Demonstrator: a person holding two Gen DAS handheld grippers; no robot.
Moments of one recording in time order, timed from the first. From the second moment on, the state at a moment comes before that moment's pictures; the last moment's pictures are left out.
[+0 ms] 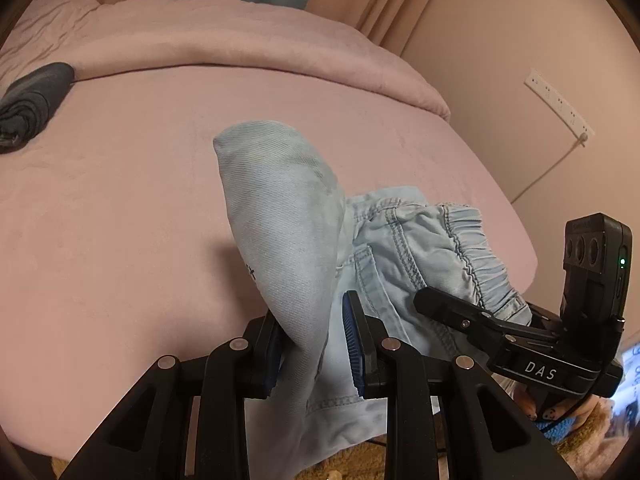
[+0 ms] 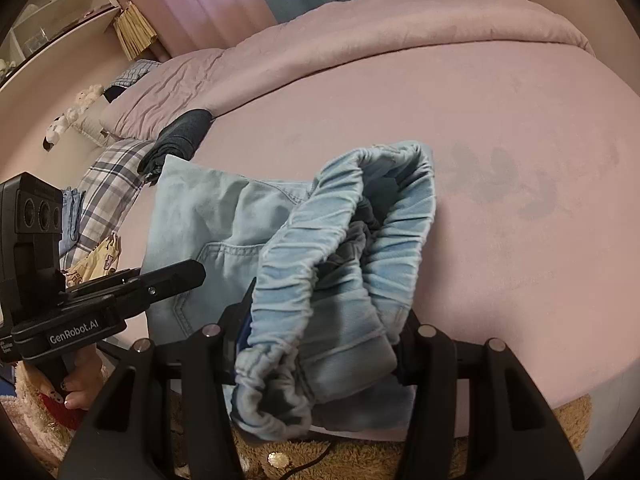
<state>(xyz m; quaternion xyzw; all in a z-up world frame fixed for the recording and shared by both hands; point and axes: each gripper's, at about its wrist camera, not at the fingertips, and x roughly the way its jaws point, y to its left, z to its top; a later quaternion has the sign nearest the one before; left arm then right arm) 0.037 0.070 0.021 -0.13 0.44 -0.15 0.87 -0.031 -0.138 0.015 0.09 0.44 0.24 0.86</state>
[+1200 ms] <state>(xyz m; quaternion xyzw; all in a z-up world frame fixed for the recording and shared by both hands) 0.135 0.104 -0.013 -0.14 0.48 -0.09 0.86 0.057 -0.105 -0.007 0.09 0.47 0.23 0.85</state>
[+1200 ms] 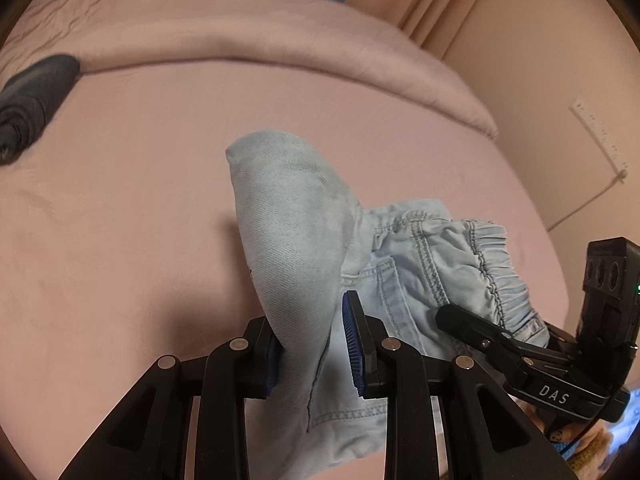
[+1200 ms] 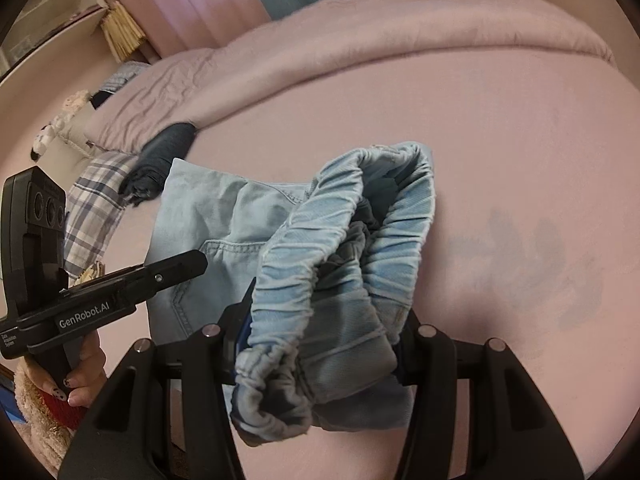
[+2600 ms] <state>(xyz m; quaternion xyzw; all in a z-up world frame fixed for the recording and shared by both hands) 0.113 0.125 -0.078 -0.11 0.46 0.07 0.88 0.047 -0.115 -0.060 0.03 0.45 0.12 0.88</state>
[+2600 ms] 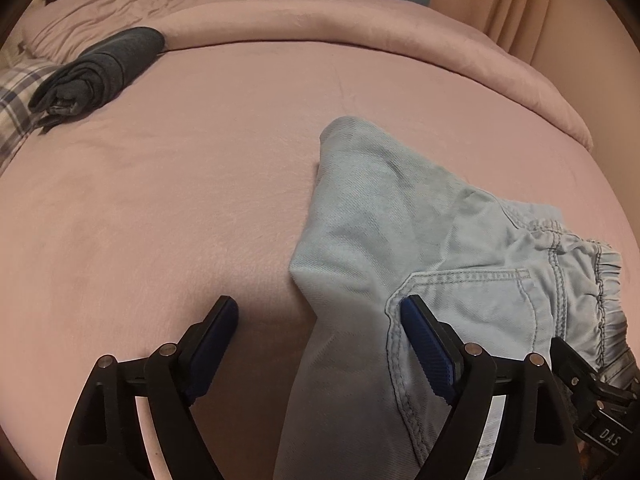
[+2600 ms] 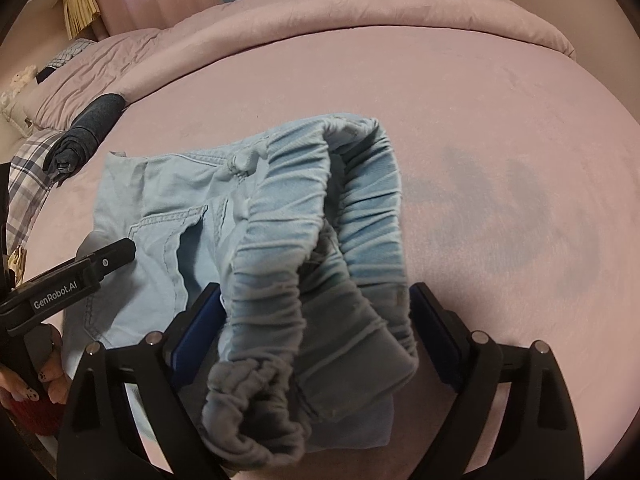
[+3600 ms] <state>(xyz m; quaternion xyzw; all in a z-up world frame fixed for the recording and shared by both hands) 0.001 0.098 0.042 -0.09 0.40 0.06 0.91 -0.046 -0.118 0.078 0.01 0.36 0.07 0.93</state>
